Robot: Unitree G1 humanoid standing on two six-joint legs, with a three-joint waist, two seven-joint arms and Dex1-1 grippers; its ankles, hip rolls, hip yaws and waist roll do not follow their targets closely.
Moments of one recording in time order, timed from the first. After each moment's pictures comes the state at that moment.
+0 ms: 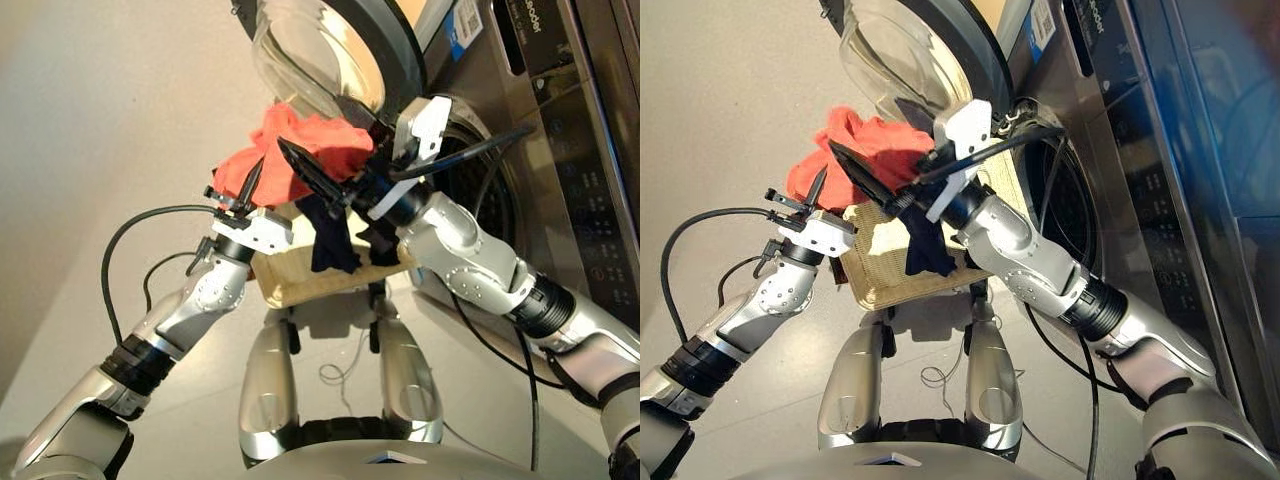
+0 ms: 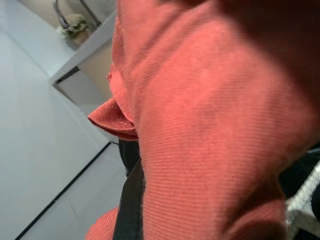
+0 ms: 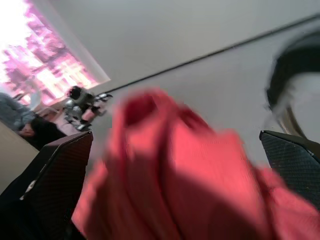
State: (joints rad) left arm -0.35 0.70 -0.48 -0.08 0.21 -0.32 0.47; right arm -0.66 -0.64 0.72 -0.20 0.97 -0.22 -0.02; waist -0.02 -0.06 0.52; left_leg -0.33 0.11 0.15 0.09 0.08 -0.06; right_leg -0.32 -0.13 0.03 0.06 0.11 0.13
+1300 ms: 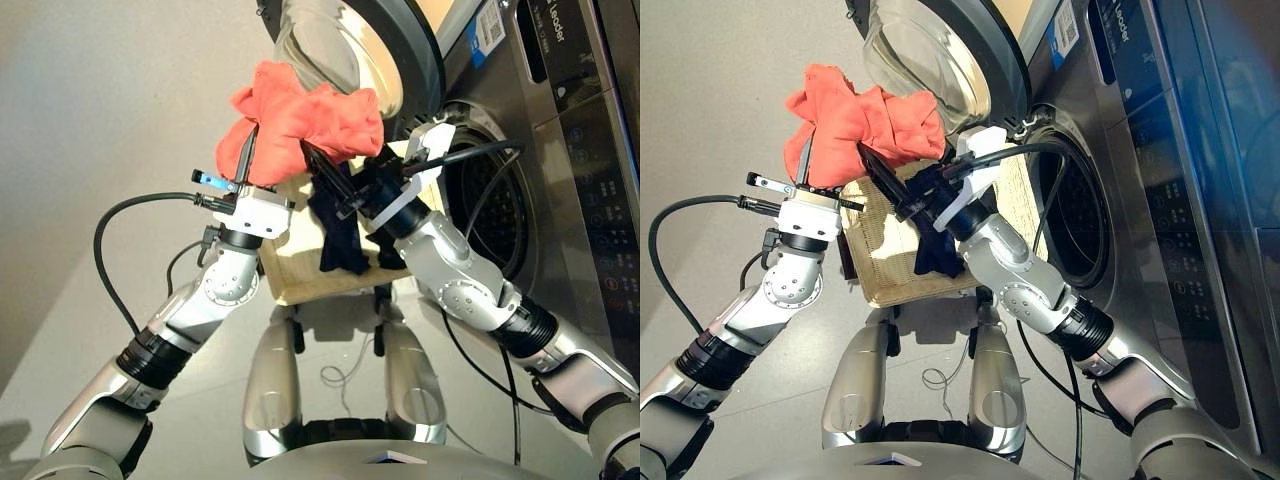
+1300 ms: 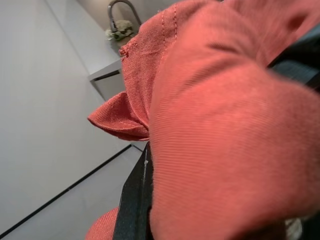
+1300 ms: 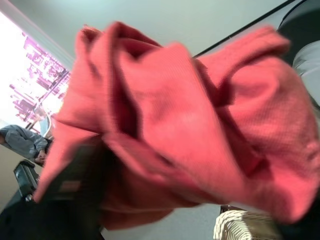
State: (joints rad) left arm -0.39 0.64 -0.49 -0.13 0.14 -0.32 0.50; right arm -0.65 -0.52 0.71 -0.17 1.03 -0.23 -0.03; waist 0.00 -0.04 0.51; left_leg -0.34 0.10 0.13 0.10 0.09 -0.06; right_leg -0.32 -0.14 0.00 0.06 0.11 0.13
